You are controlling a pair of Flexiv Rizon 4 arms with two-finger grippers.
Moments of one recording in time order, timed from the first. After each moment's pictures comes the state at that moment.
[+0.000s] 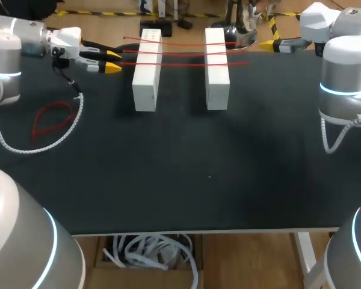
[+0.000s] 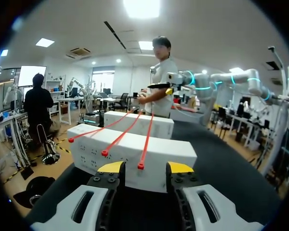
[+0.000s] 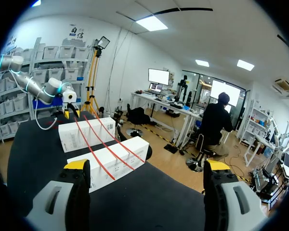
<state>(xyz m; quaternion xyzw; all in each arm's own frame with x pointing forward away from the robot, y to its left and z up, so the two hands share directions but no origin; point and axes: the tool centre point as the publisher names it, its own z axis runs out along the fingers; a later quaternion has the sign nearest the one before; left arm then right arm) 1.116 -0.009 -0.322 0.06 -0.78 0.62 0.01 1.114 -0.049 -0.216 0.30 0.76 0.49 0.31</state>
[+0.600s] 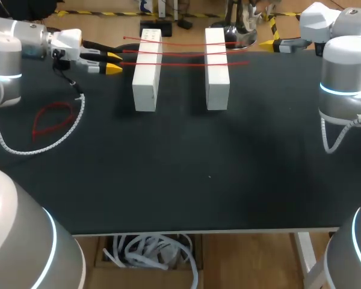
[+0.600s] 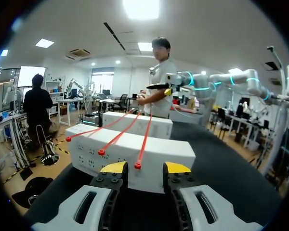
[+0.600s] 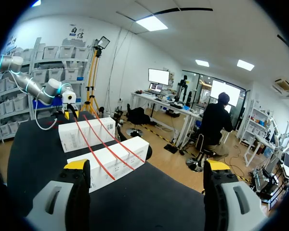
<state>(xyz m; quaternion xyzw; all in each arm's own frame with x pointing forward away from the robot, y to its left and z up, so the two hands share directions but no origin) 1.112 -0.011 -0.324 0.06 -0.78 0.63 0.02 1.114 -0.049 -0.216 0.30 0.76 0.49 0.31</state>
